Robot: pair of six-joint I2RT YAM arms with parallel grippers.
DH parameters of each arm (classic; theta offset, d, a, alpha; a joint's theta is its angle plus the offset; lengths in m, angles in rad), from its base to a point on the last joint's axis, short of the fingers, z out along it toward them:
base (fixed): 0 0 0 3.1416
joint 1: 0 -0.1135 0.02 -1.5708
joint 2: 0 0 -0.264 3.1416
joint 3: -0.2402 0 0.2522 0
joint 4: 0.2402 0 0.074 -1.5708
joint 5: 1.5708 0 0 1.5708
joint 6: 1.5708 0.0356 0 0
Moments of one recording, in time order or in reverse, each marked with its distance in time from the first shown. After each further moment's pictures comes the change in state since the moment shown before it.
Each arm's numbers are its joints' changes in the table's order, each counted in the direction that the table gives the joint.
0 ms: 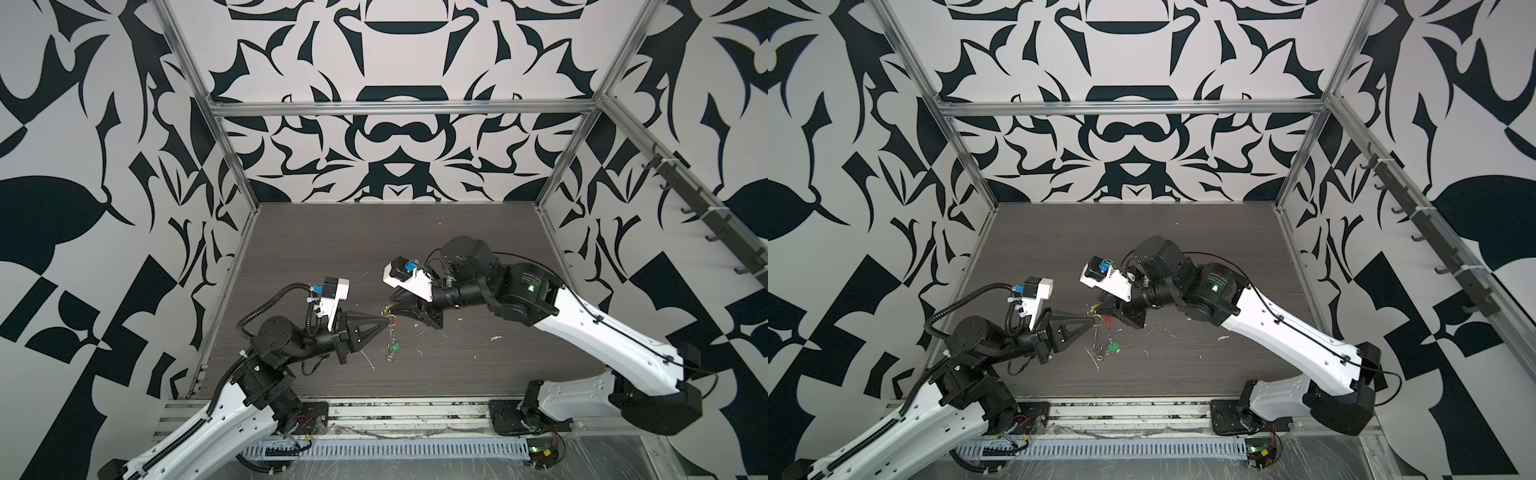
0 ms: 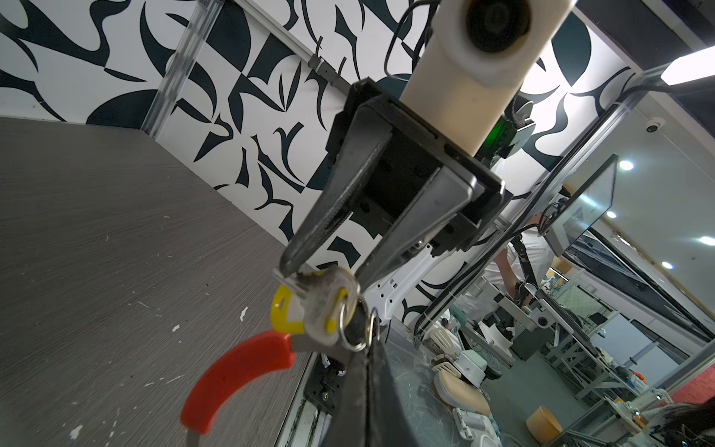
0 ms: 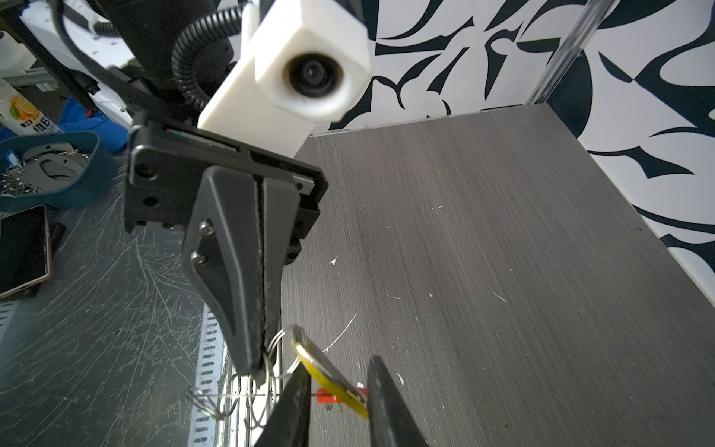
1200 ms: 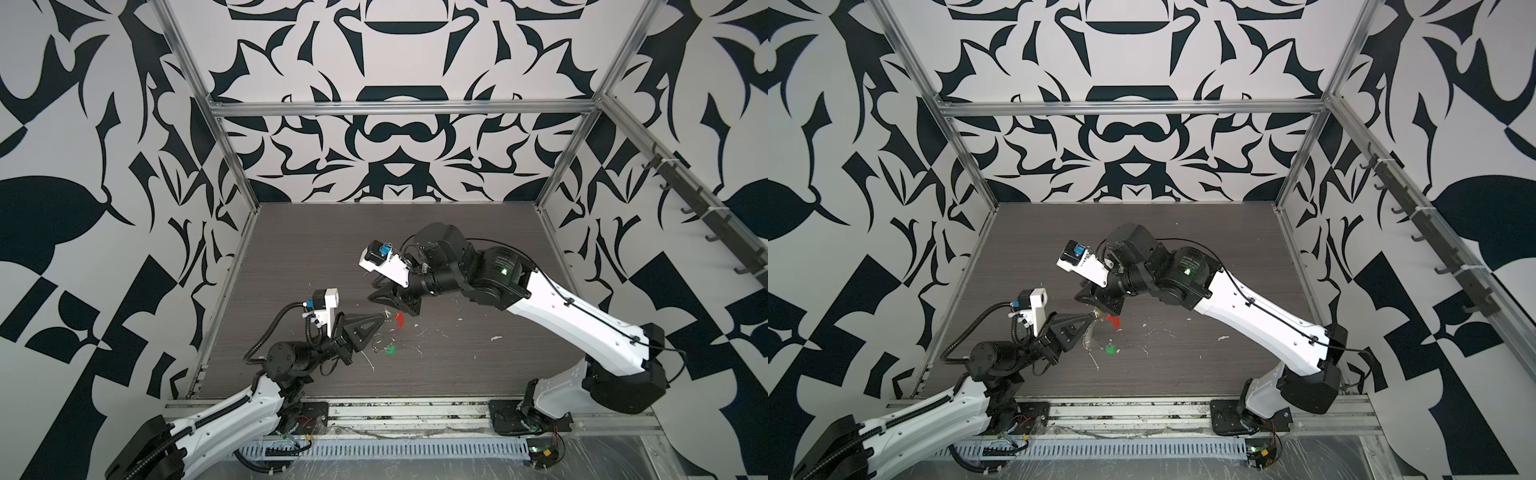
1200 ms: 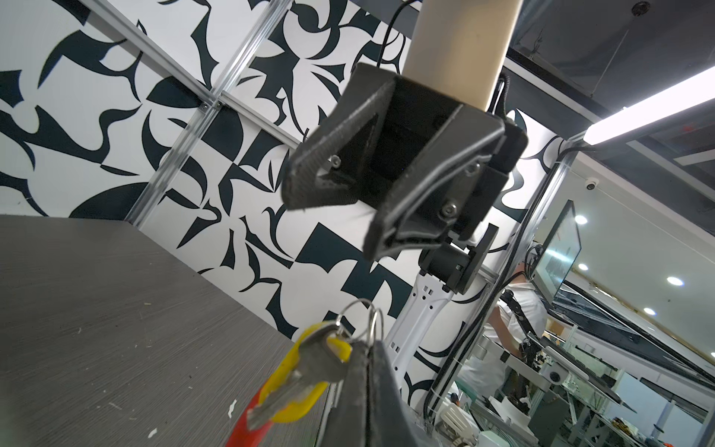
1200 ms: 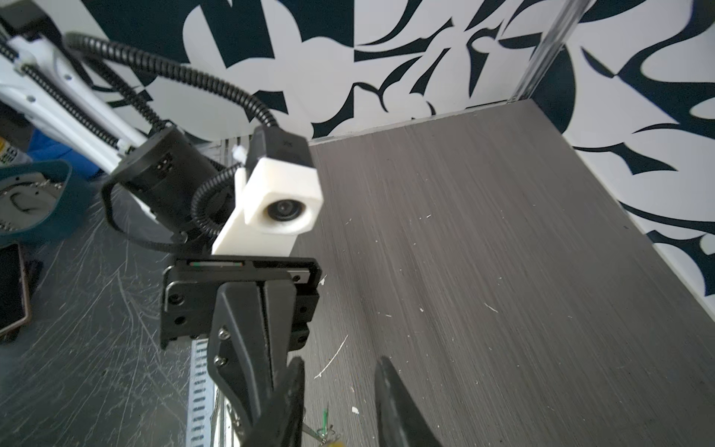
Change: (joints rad) left arm 0.004 -0.196 0.346 -0.880 -0.161 -0.100; right arm -0.035 -0.162 -0.208 0.015 0.106 0.087
